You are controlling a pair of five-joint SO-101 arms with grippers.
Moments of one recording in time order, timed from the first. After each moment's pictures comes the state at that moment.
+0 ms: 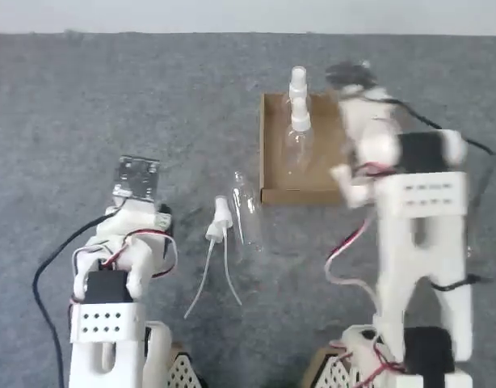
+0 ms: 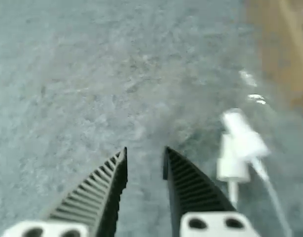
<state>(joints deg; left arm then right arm) -7.3 -68.5 73.9 55.2 -6.7 -4.8 -17.6 -2.0 100.5 22.5</state>
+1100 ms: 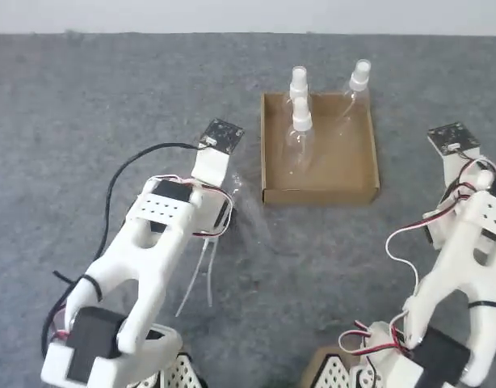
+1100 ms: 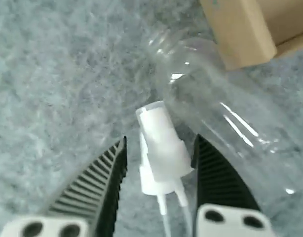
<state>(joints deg) 8.8 -11.7 45.8 51.2 -4.3 28.0 -17.6 24.6 79.6 44.7</state>
